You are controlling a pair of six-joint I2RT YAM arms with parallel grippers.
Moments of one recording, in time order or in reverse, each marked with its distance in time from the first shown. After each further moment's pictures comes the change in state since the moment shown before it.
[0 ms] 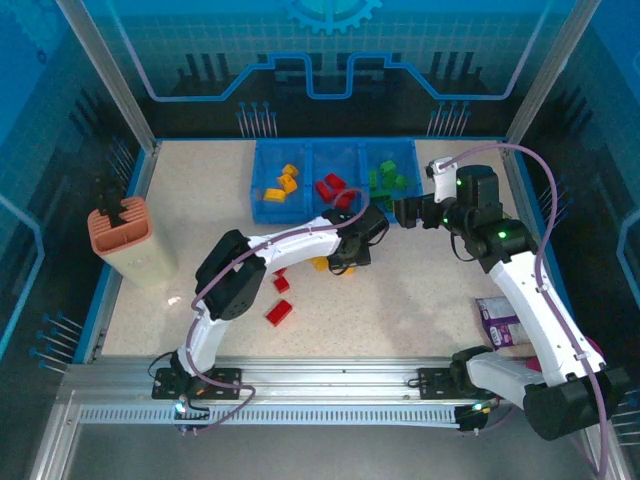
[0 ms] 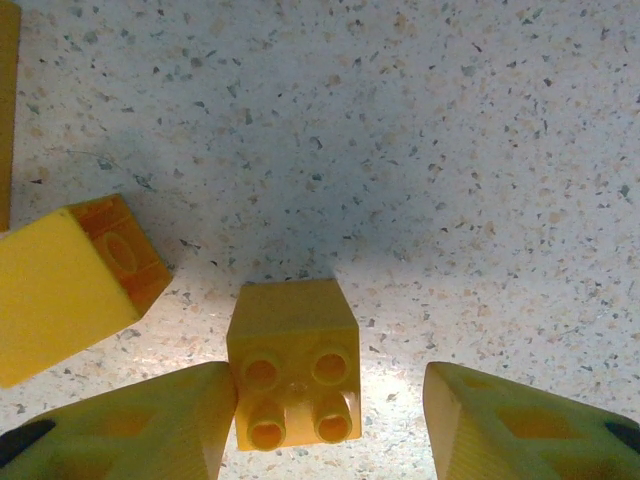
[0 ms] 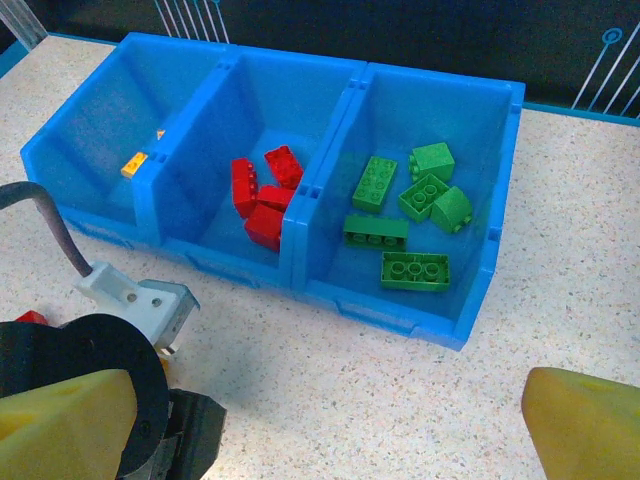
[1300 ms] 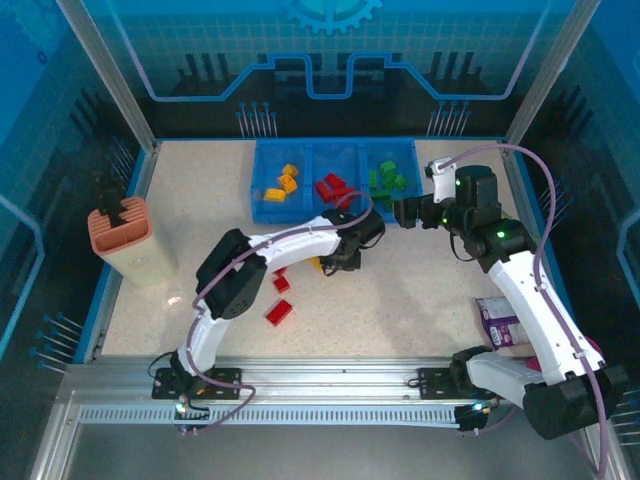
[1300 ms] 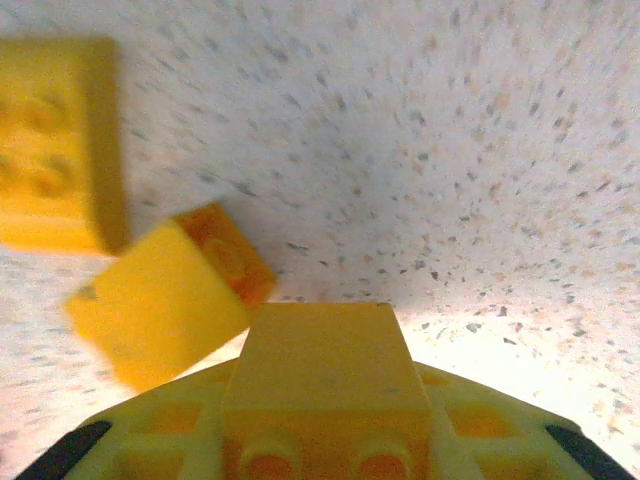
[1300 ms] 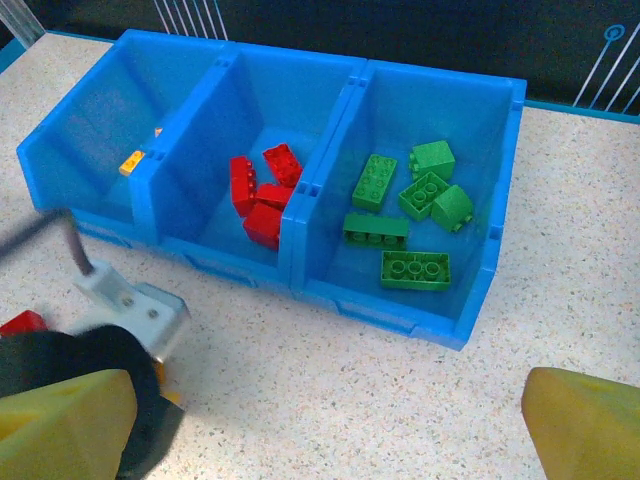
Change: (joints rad) left arm 0.016 -0.020 0.005 -0.113 -0.087 0.214; right arm 0.000 0.004 -0.010 0.011 0.000 0.000
